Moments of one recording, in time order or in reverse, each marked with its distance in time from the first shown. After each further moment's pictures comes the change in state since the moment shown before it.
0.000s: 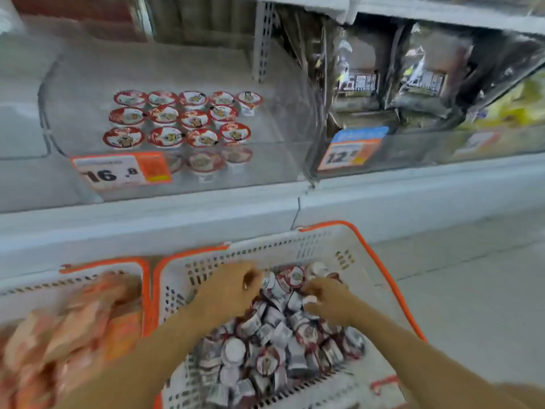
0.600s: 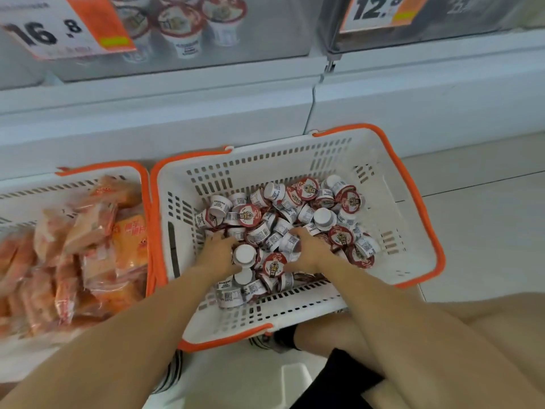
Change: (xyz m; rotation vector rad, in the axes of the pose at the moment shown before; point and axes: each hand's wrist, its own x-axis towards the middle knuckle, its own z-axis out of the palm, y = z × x) left_hand -0.063 -0.095 0.120 0.260 -0.380 -0.500; right_hand 0.025 0.027 0.131 0.110 -0.198 0.140
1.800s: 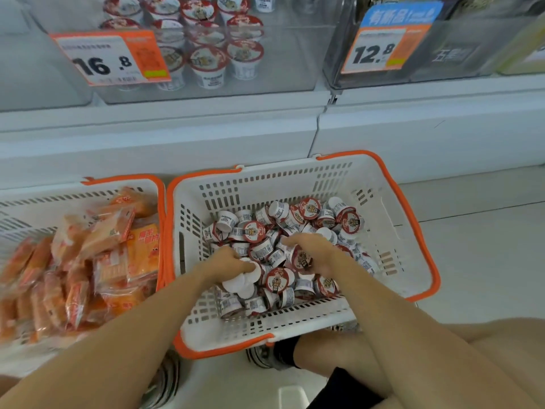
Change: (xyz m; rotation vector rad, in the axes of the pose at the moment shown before) left_hand -0.030 0.024 -0.037 -0.438 -0.125 -0.142; right_hand -0.037 -0.043 -0.040 0.754 -0.067 0.128
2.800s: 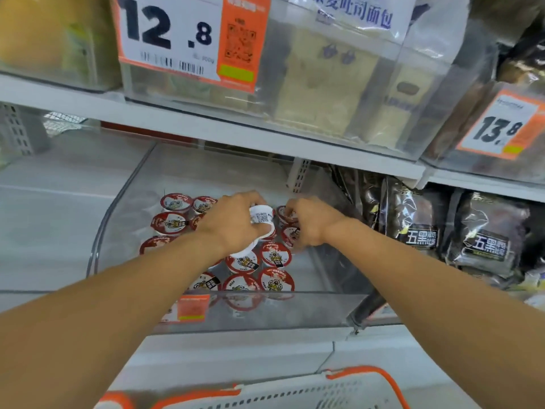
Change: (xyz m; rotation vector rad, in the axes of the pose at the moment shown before) left_hand -0.042 0.220 -0.337 0.019 0.757 0.740; right_hand -0.048 -0.435 -0.032 -1.442 0.640 -0.736
